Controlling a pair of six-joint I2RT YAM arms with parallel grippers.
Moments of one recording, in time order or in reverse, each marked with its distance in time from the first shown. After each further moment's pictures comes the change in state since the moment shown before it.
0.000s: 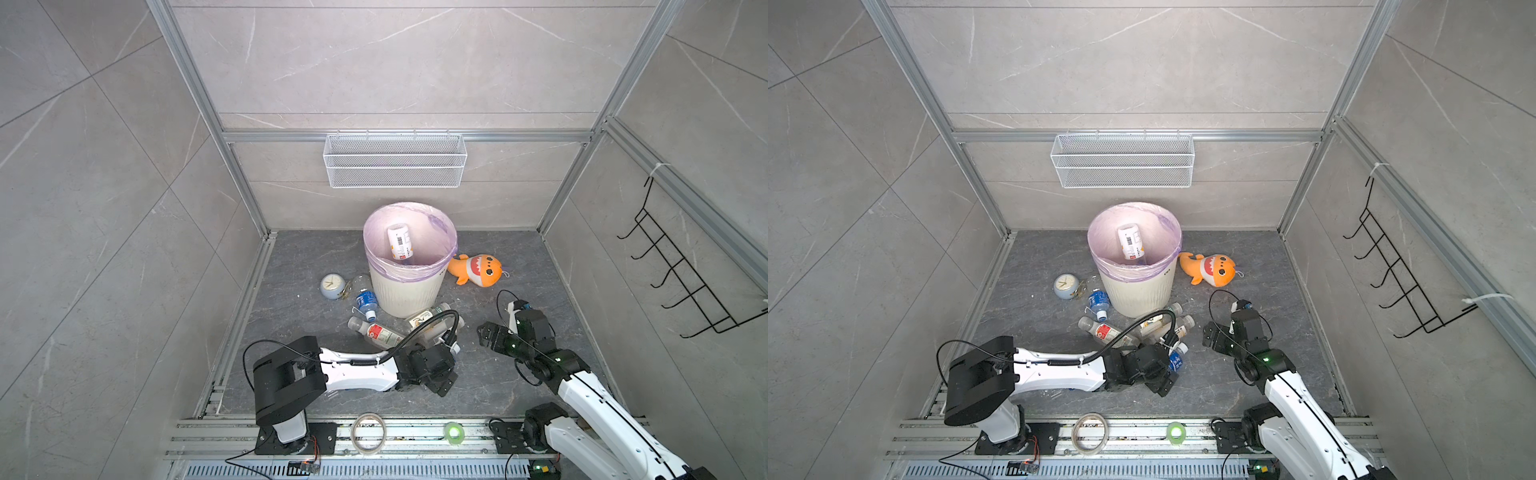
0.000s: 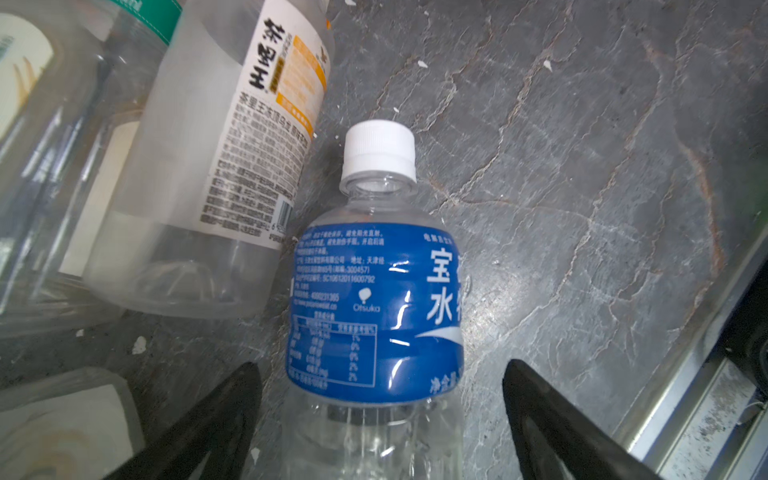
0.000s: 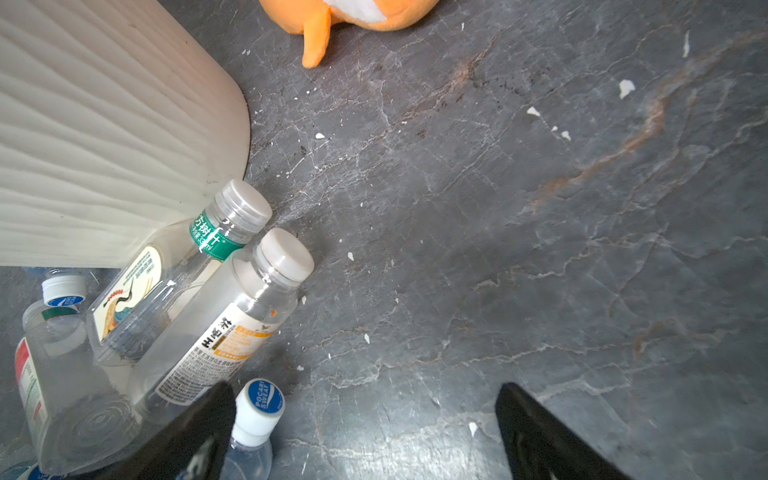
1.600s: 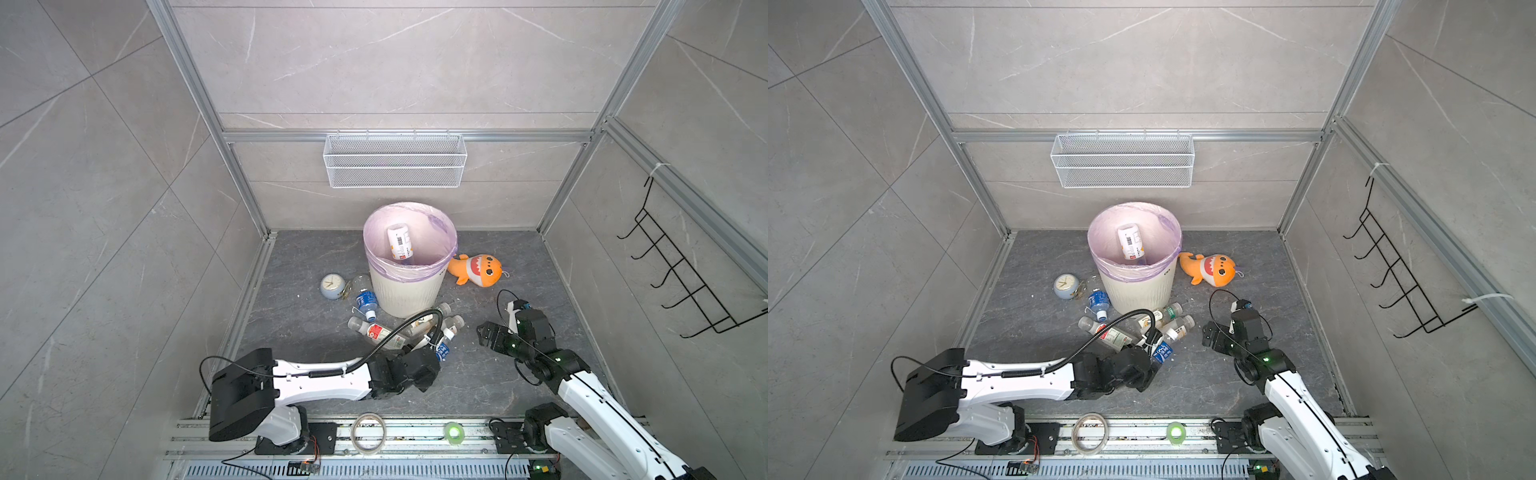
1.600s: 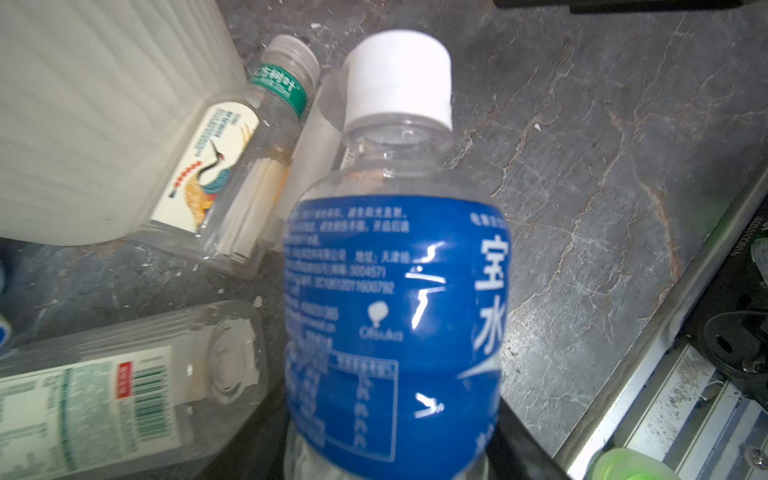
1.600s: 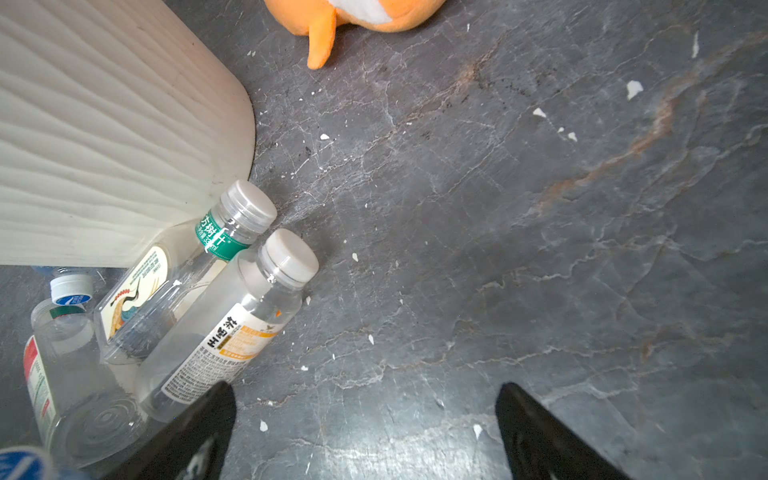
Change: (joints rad) left arm -0.023 -0.288 -0.134 -0.016 -0.158 0.027; right arm -0.002 0.000 0.000 0.006 -0.010 0.000
